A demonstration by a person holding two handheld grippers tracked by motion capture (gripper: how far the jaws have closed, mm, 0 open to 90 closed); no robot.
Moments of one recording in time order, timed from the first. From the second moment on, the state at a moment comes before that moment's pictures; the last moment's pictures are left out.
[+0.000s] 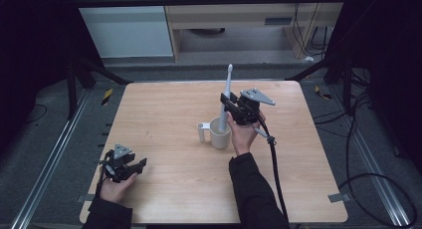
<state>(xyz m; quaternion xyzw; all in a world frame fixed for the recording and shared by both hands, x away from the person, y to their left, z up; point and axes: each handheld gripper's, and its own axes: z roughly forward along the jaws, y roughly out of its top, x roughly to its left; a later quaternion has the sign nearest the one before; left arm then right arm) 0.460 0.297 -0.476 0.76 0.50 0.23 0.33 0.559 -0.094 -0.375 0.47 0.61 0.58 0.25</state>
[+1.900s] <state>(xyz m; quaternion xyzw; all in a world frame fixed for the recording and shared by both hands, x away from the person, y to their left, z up) 0.460 0.296 -0.476 0.77 0.50 0.24 0.32 0.570 -0.074 -0.418 0.49 0.71 0.46 0.21</state>
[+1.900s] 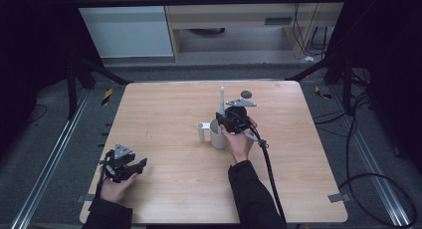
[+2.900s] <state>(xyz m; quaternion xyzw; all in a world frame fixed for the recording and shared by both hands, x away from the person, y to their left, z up) 0.459 0.296 -0.476 0.76 0.50 0.24 0.32 0.535 -0.102 -0.395 0.47 0.72 0.46 0.23</state>
